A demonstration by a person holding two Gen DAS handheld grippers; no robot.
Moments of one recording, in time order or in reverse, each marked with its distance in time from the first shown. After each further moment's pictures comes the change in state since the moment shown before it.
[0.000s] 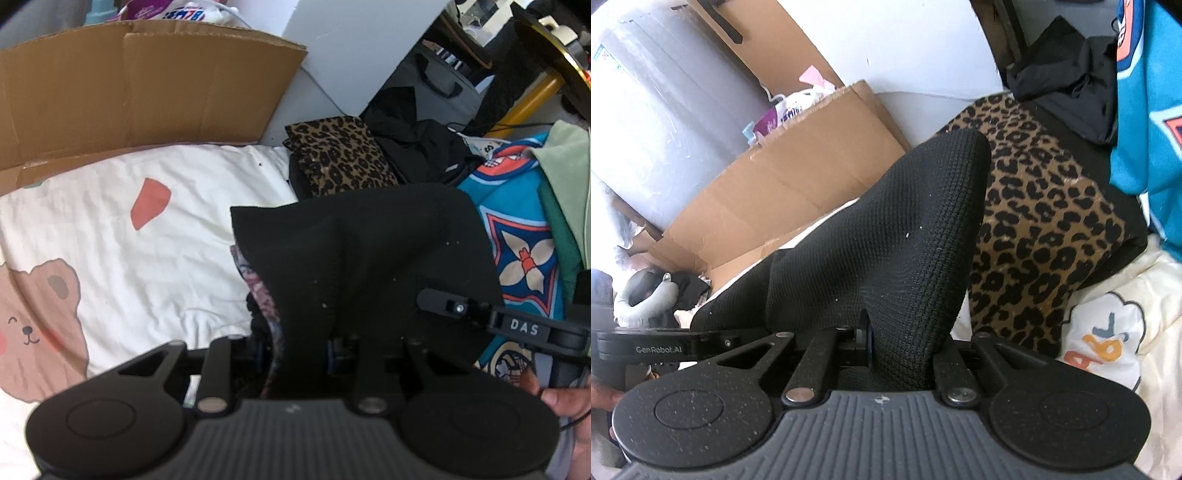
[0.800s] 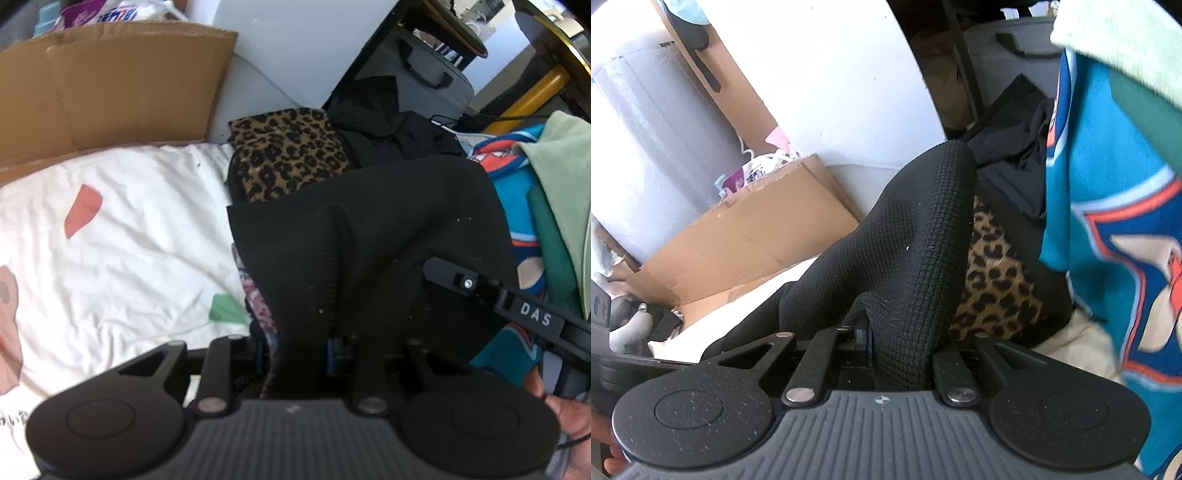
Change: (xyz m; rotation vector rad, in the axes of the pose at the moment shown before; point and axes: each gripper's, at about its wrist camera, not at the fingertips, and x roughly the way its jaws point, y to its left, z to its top) left arm 0.047 -0.094 0.024 -0.037 0.003 0.000; right arm -0.047 -0.052 0.047 -0.040 -0.128 -0.091
